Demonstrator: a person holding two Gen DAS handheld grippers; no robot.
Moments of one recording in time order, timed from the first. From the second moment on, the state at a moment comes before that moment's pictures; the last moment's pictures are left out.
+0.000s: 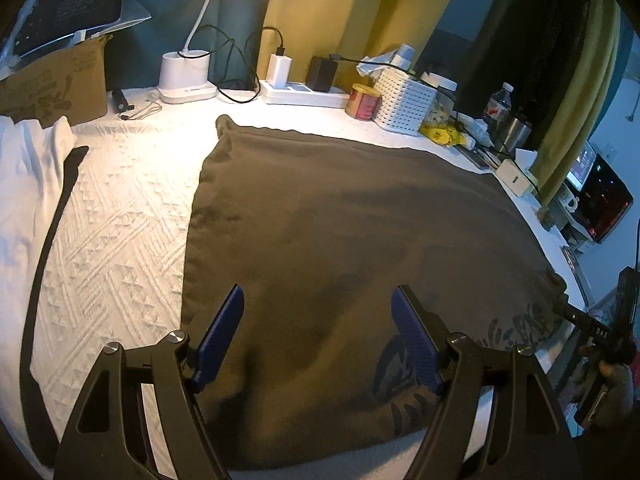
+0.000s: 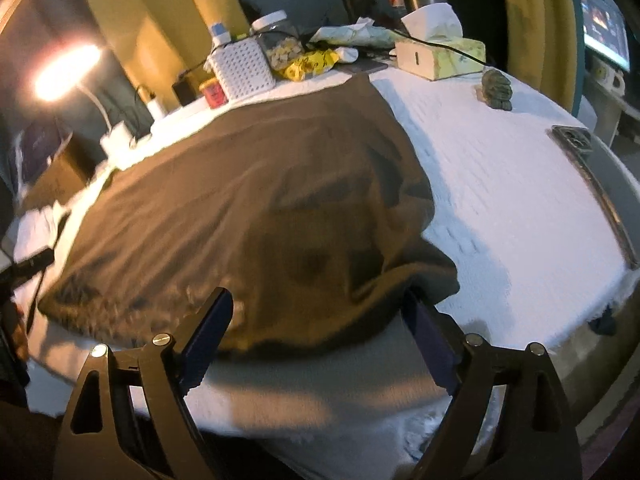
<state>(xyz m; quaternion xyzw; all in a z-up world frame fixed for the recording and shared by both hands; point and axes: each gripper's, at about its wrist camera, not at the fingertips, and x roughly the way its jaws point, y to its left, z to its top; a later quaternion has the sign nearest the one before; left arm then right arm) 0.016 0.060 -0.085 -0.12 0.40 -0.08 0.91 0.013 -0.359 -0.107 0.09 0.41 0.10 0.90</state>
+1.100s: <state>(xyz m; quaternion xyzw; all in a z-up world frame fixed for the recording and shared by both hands) 0.092 0.087 -0.091 -0.12 0.42 -0.04 0.90 0.157 -0.336 -0.104 0.10 0.40 0.11 0.90</state>
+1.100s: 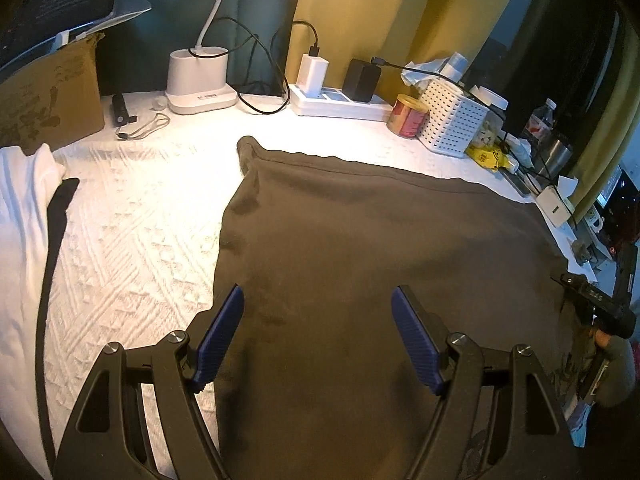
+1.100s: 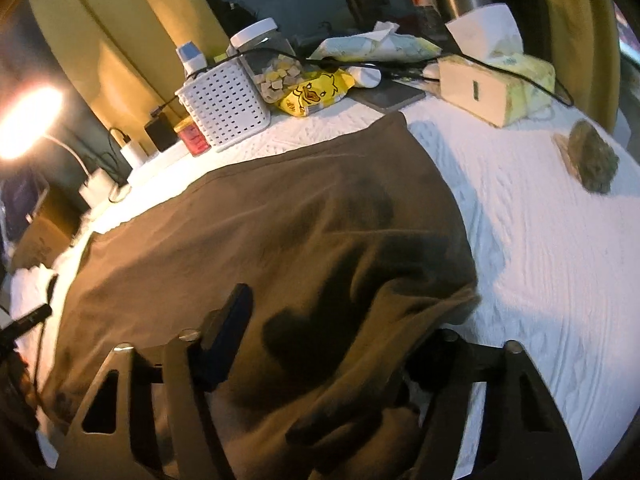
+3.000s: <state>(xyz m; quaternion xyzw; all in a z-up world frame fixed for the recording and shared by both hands) 0.028 0.184 -0.092 -0.18 0.34 0.00 0.92 0.147 -0.063 -0.059 -0.11 0.38 0.34 0.86</state>
